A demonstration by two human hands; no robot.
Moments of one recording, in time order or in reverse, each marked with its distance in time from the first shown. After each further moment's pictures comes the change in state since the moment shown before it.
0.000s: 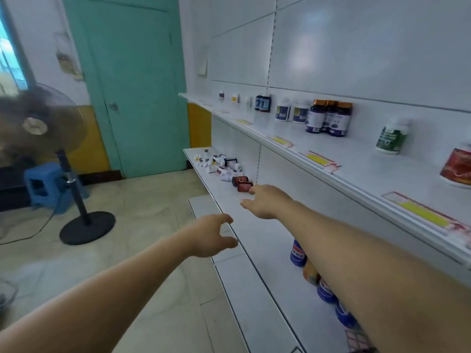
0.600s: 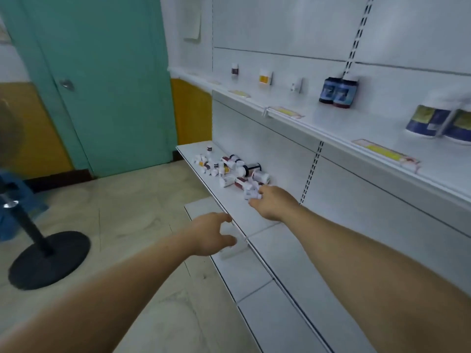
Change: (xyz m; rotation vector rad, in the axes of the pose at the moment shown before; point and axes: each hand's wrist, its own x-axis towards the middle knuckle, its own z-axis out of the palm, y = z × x) left_hand 0.389 -0.281 -0.151 0.036 -0.135 0.066; right_hand 0.459 -0.110 0.068 0.121 -0.026 0.209
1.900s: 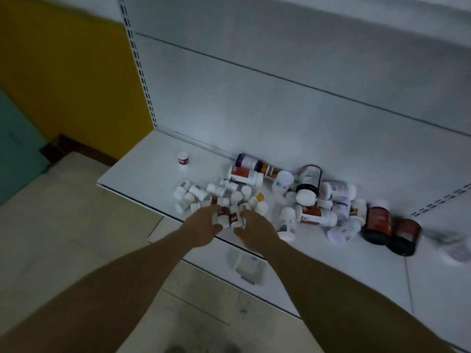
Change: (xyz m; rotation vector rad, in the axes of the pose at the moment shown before) left_hand 0.681 -0.370 -0.107 -0.007 -0.425 0.408; right_hand 0.591 -0.151 0.215 0.297 -0.010 0.585
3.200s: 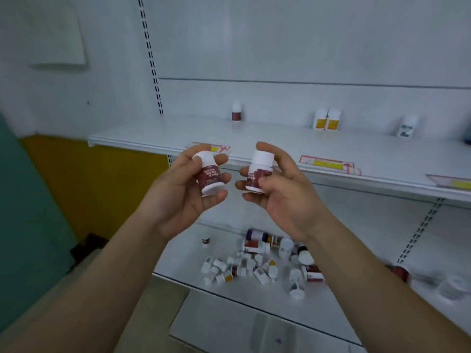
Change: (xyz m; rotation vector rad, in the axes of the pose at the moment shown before) left_hand -0.233 0.154 -0.251 -1.450 0.030 0.621; right_hand -0.206 -0.179 -0.240 1.404 0.131 -0.712
